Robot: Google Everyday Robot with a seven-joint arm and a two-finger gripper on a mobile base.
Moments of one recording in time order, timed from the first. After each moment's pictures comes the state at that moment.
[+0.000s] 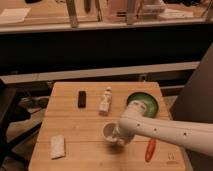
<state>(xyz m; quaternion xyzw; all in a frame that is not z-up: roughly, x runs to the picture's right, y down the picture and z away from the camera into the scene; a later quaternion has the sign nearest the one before) 0.086 0.254 0.745 -0.24 -0.20 -0.46 0.83</state>
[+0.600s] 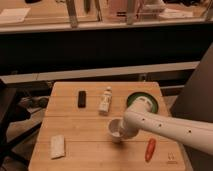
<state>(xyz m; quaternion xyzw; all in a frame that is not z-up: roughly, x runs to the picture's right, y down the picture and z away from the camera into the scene) 0.107 0.239 0.749 -0.24 -0.21 -0.45 0.84</state>
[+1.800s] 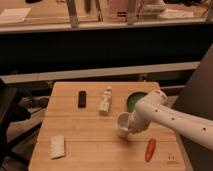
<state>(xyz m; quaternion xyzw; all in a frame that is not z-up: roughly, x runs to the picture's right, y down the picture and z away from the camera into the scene) 0.156 0.207 0.738 -0.24 -0.21 -0.43 0.84</state>
